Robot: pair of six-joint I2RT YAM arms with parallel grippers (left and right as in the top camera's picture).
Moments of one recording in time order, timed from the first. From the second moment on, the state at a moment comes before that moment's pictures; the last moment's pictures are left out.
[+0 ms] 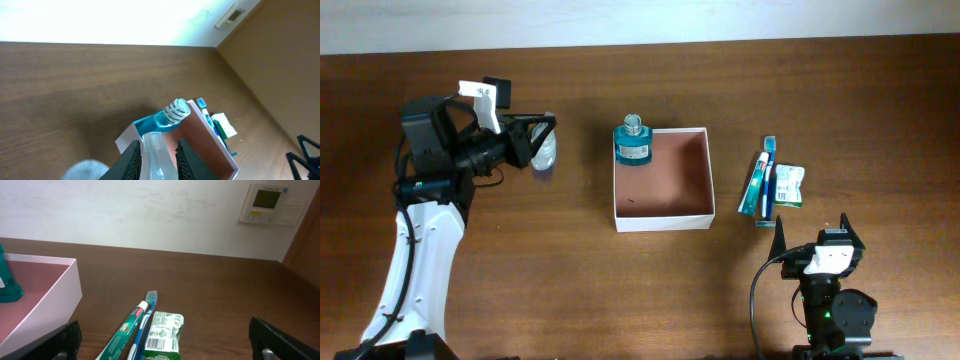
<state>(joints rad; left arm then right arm) 0.13 1.47 1.09 -0.17 0.89 -0.11 -0.06 0.01 0.01 -0.07 0.00 -0.11</state>
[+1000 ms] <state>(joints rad) 0.13 1.47 1.09 -0.23 0.99 -0.13 -0.06 0.01 0.01 -0.07 0.00 -0.11</state>
